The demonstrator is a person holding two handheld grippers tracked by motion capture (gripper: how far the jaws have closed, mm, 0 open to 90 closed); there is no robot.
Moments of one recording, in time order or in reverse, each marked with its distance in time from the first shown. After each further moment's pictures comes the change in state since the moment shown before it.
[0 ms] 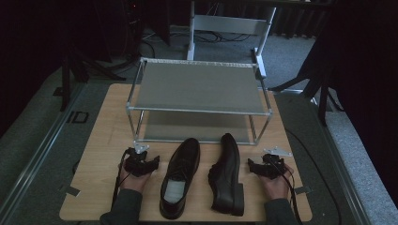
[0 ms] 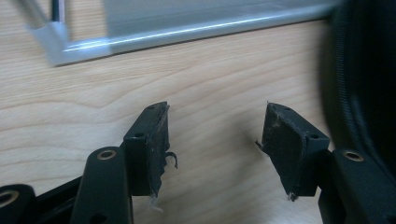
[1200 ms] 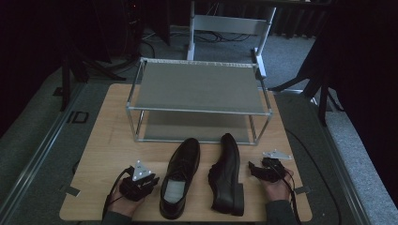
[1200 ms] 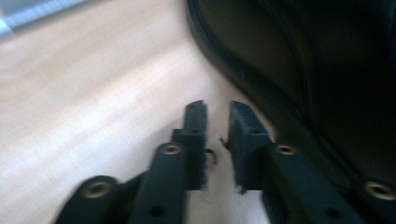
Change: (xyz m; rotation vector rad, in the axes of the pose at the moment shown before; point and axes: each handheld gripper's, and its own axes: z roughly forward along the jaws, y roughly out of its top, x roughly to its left) left arm -0.026 -0.041 -0.060 0.055 -0.207 0.273; right arm 0.007 -0.005 -0.012 0.015 0.029 -0.036
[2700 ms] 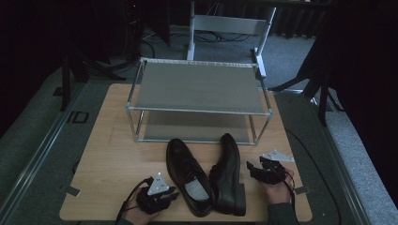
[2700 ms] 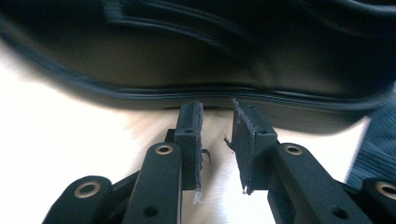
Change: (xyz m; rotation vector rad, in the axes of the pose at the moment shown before) left arm -0.043 0.004 0.008 -0.069 -0.200 0.116; right arm 0.018 0.011 -0.032 -0.068 0.068 -0.045
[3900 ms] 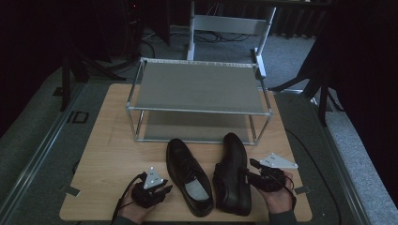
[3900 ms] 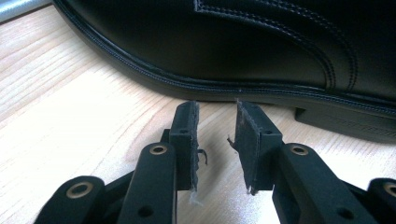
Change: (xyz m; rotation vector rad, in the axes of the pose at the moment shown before) left arm 0.014 -0.002 0.001 0.017 0.103 -0.050; right arm 0.037 0.018 -0.049 -0.085 0.156 -0.094
